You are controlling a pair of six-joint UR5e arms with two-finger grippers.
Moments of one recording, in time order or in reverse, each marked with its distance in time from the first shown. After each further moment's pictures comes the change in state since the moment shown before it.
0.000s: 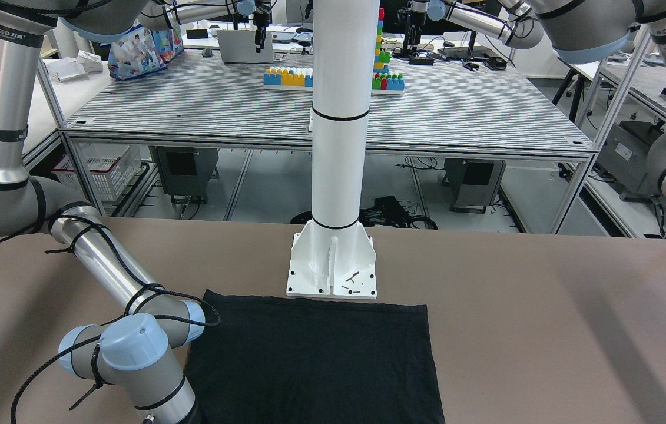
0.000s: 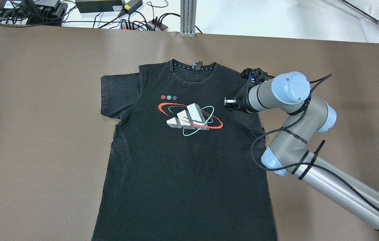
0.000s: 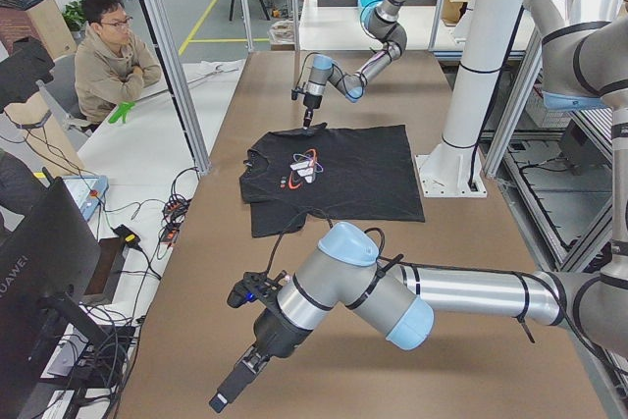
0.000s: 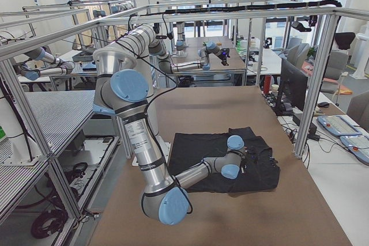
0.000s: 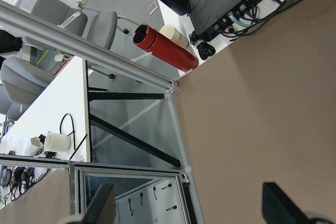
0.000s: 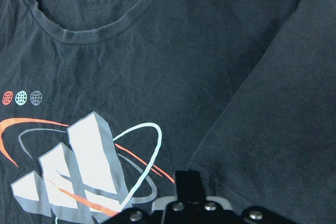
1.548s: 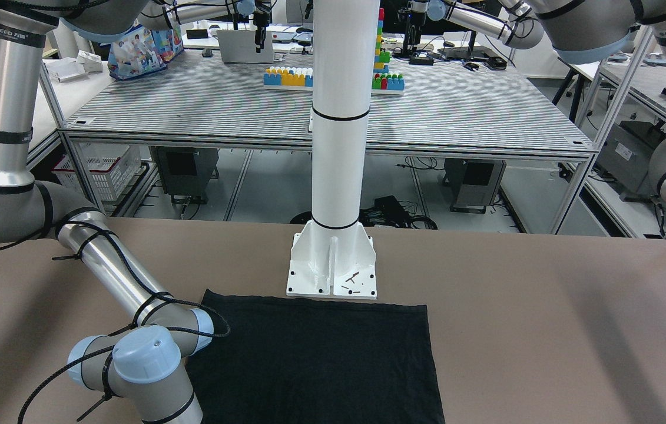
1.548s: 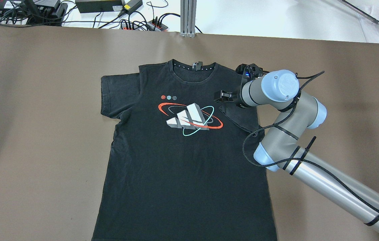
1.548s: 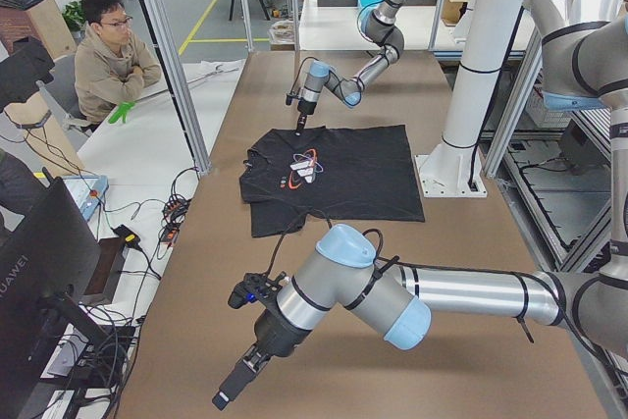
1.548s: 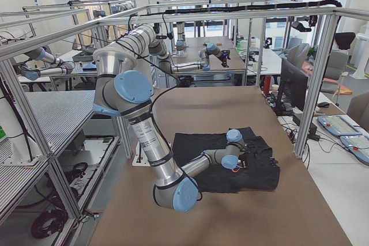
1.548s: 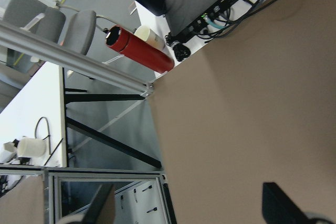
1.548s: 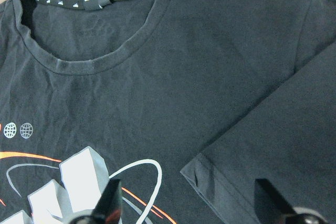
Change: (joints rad) left arm 0.103 -0.050 0.005 0.050 -0.130 -0.156; right arm -0.004 0.052 -0.066 0.000 -0.074 -0.004
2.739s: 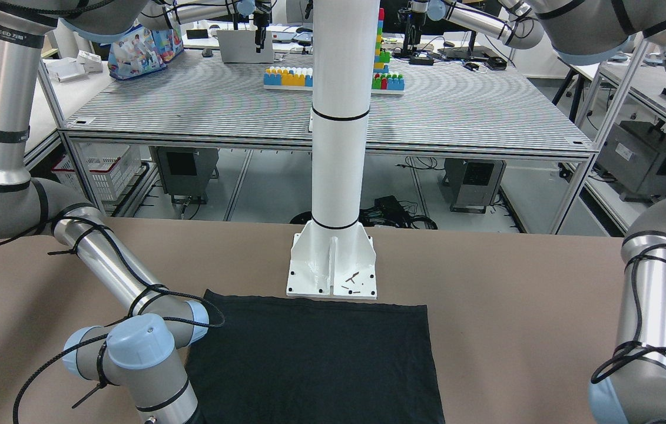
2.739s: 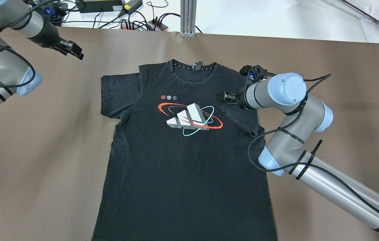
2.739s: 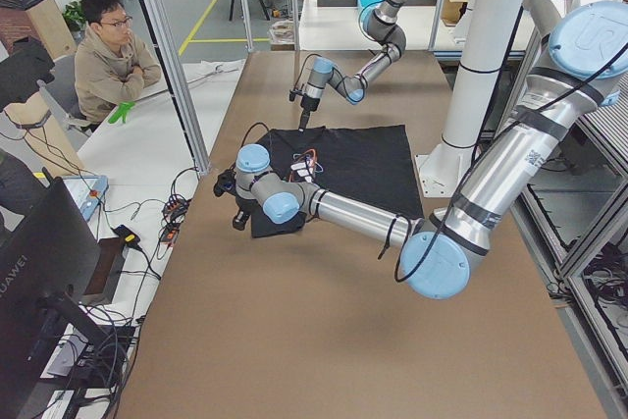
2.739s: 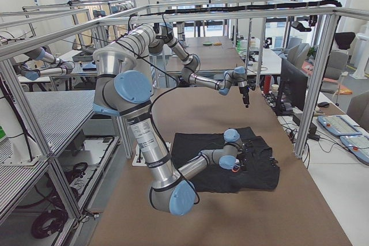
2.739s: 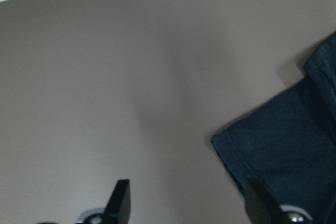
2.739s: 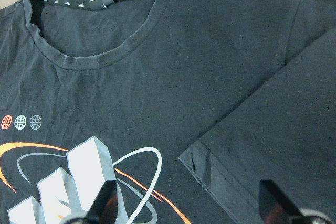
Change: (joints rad) left arm 0.464 -0.540 0.388 -0.015 -0.323 -0.600; right arm -0.001 -0.041 0.061 0.001 -0.002 0.012
